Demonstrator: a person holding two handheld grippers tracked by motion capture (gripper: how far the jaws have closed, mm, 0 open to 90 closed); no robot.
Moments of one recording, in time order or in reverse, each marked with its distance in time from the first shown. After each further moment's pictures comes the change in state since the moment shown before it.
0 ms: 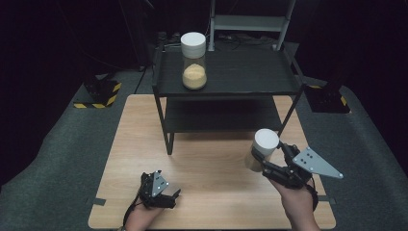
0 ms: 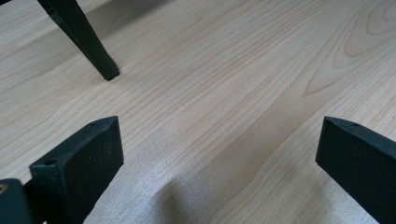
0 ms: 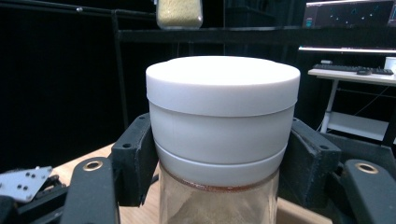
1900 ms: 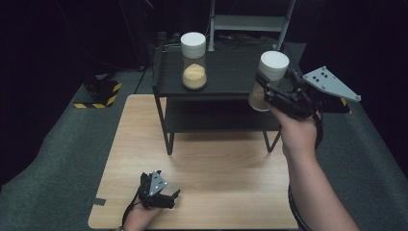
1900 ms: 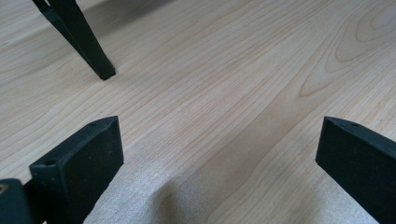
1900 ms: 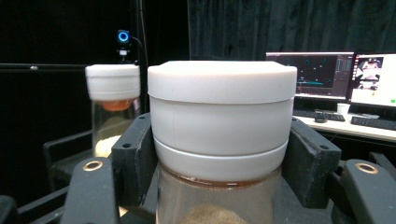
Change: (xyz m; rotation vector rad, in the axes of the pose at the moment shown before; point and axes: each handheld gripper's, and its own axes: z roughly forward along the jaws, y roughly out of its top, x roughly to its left) left arm 0.009 -0.004 -0.002 -0.016 -0.034 -0.029; right arm -0.015 0.127 0.075 -0.125 -0.132 -0.009
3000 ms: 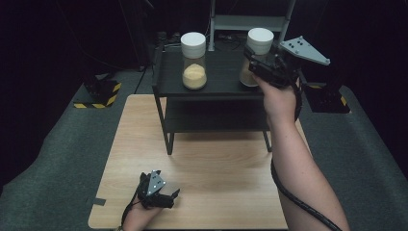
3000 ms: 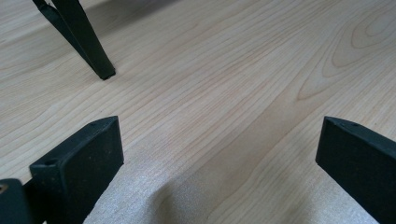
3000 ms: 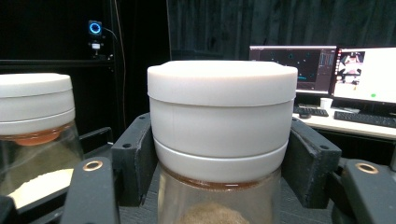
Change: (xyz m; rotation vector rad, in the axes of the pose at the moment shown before) left arm 0.005 -0.003 -0.001 -0.013 -0.017 -0.022; right arm -0.004 0.010 0.077 0.039 -0.075 -0.007
